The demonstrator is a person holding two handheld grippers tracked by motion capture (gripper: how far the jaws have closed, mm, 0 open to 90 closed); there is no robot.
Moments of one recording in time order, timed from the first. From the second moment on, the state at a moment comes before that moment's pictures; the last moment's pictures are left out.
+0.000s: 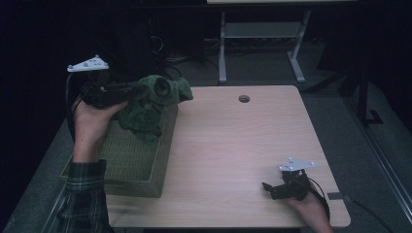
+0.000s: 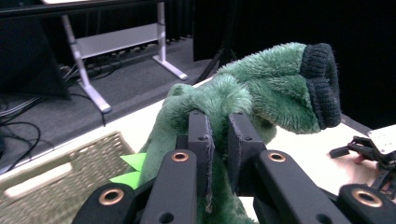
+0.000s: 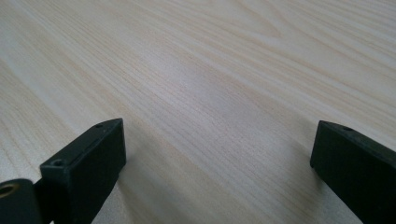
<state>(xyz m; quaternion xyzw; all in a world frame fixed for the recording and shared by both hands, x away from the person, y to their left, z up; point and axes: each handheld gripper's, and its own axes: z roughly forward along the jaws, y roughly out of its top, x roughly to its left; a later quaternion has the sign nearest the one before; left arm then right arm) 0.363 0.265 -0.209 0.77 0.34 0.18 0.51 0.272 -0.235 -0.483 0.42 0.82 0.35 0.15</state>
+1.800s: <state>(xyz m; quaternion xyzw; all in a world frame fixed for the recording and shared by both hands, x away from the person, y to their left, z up) 0.365 0.045 -0.328 0.82 0.26 0.02 0.52 0.271 -0.235 -0.483 0.42 0.82 0.35 0.15</state>
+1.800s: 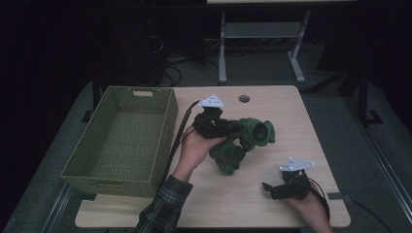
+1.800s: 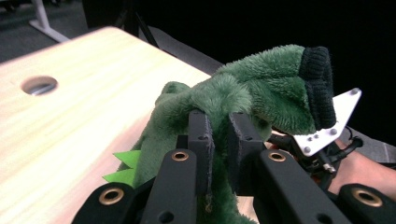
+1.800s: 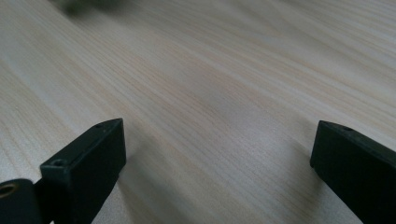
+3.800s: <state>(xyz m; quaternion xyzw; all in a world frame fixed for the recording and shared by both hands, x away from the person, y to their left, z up) 0.342 0.025 -0.421 0.89 0.22 0.01 0.39 0.268 -0.234 -0.478 0.43 0.82 0.34 0.14</state>
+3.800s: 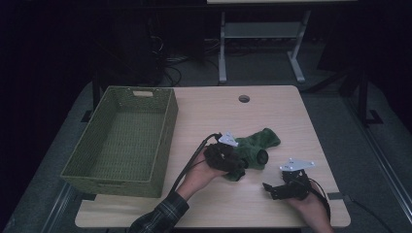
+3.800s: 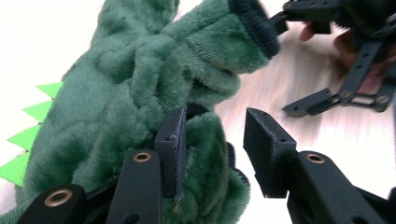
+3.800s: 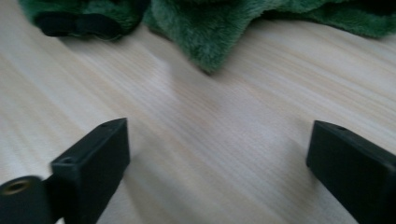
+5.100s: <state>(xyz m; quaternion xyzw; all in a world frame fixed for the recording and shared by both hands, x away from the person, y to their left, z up) 0.342 0.032 -0.417 0.88 0.21 0.00 0.42 0.276 -0.159 -0.471 0.35 0.85 0.39 0.11</state>
